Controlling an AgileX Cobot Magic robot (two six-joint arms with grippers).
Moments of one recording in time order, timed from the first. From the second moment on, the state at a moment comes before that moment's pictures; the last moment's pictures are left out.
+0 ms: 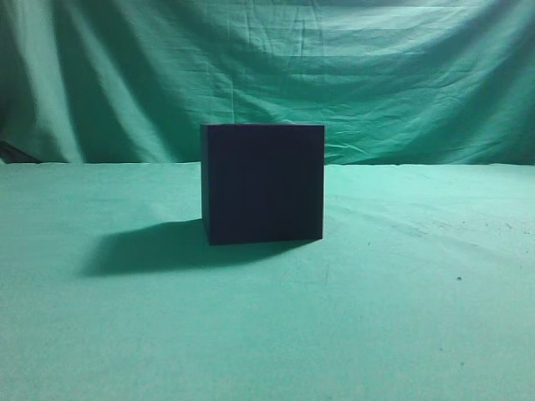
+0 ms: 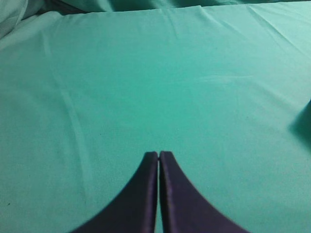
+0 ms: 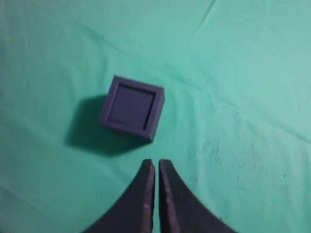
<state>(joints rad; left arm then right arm) -0.11 -0.02 0.02 0.09 0.36 -0.03 0.74 1.34 -1.53 -0.07 1.26 0.20</state>
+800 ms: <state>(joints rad) -0.11 -0.02 0.02 0.09 0.36 -0.03 0.74 0.57 -0.96 -0.06 1.09 0.11</state>
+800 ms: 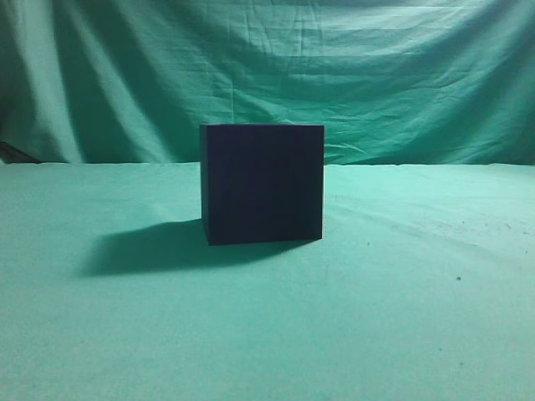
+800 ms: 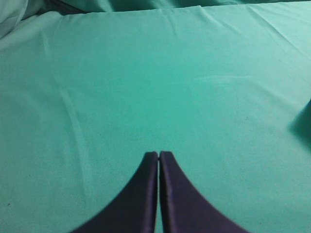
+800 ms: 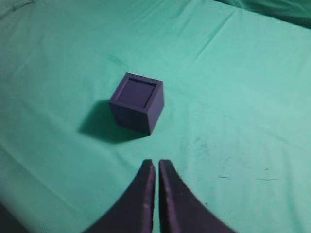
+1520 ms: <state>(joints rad) -0.11 -0.02 0.02 0.09 0.36 -0.03 0.40 0.29 -0.56 -0.05 0.66 0.05</state>
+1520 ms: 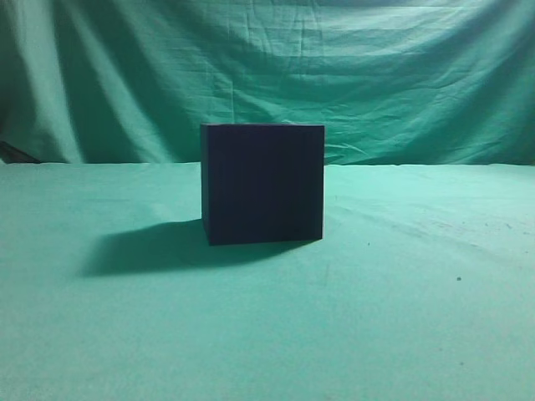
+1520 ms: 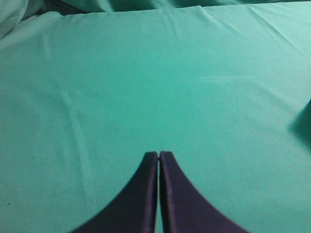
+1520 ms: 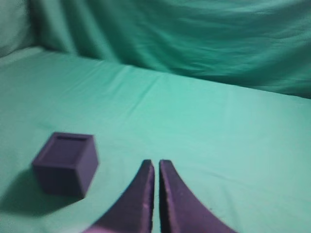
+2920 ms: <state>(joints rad) -0.11 -0.02 0.02 0.09 0.36 -0.03 0.06 -0.01 0.03 -0.03 0.38 0.04</state>
